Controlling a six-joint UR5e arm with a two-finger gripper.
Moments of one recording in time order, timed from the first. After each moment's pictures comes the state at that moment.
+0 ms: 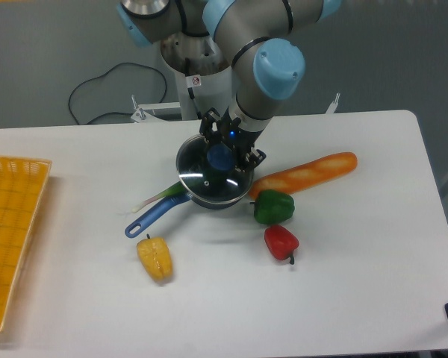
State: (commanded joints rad) arm 2.58 -1.66 -1.83 -1.44 1.31 1.25
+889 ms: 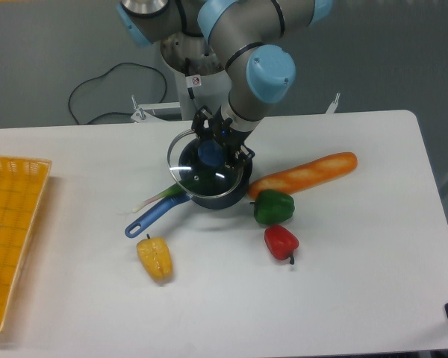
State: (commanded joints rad) arm 2.58 -1.66 -1.87 -1.45 1.29 1.27
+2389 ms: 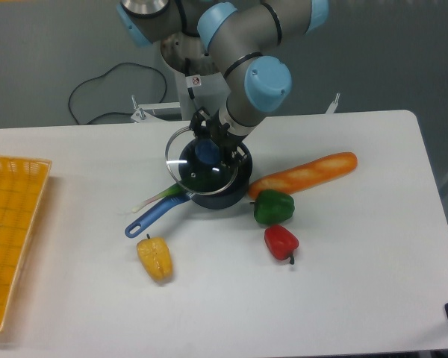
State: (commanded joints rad) arm 2.58 -1.67 -1.91 -1.44 1.30 1.27
